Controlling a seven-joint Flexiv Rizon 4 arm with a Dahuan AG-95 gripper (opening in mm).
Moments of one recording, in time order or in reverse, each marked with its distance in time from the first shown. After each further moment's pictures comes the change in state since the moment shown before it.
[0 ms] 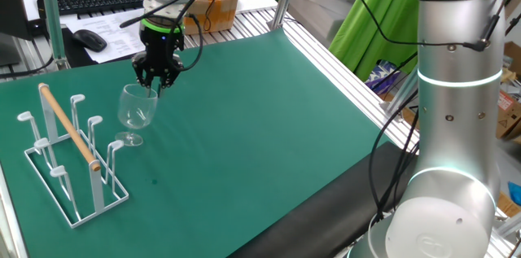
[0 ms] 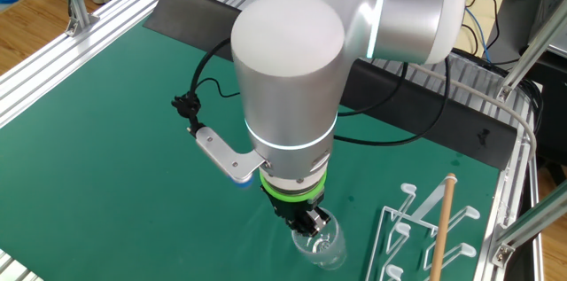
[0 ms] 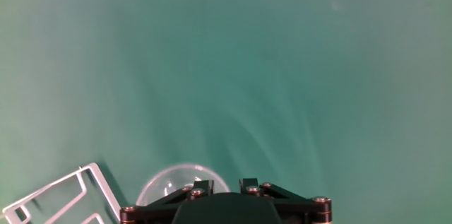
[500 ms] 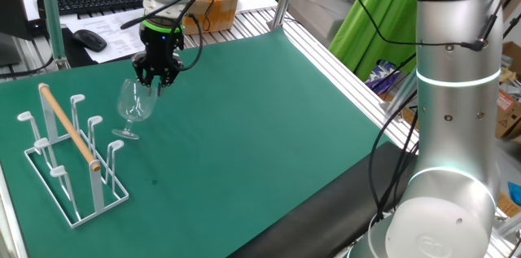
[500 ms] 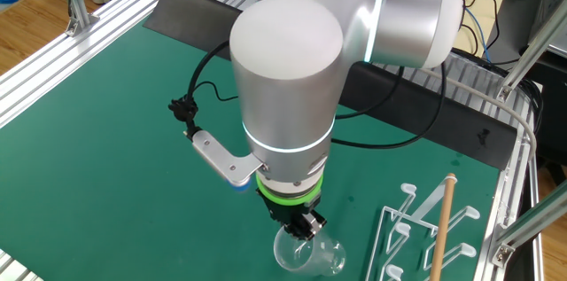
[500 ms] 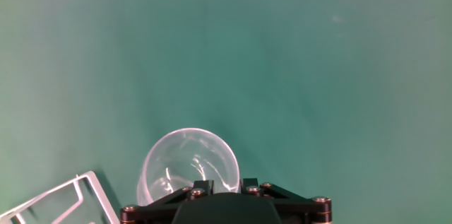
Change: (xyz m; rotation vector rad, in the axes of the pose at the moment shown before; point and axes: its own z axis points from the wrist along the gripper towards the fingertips) arm -0.010 -0.002 0.001 0.006 -0.021 -0.016
